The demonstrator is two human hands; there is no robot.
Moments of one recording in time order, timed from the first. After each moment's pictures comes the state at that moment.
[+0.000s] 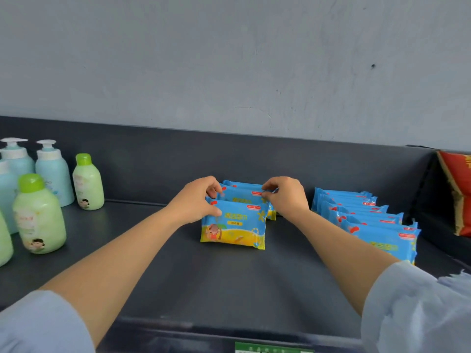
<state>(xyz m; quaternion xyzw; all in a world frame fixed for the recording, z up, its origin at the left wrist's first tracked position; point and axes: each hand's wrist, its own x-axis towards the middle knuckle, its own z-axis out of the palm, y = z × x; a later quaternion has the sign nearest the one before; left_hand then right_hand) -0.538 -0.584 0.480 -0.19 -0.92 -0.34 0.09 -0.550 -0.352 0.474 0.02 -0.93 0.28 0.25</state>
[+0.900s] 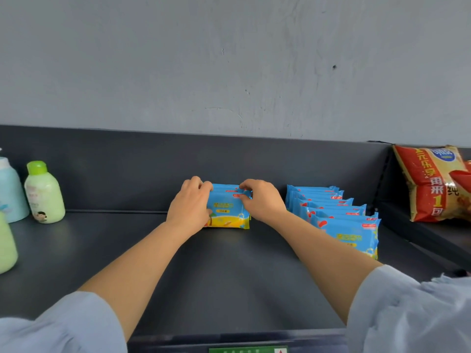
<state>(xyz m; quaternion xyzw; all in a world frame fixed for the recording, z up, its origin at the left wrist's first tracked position) -0.555 -0.529 0.456 -0.20 -0.94 -0.10 0.27 -0.533 -0.349 0.474 0.04 -0.95 0.22 0.23</state>
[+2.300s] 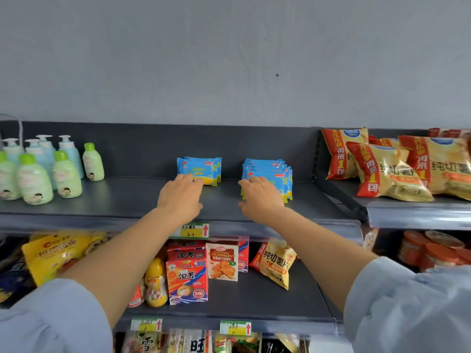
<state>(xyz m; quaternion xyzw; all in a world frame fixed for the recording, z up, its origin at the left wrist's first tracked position) -0.285 -0.470 0.477 -0.13 -0.96 0.05 0.25 -0.279 -0.281 0.469 0.10 -0.97 0.03 0.22</state>
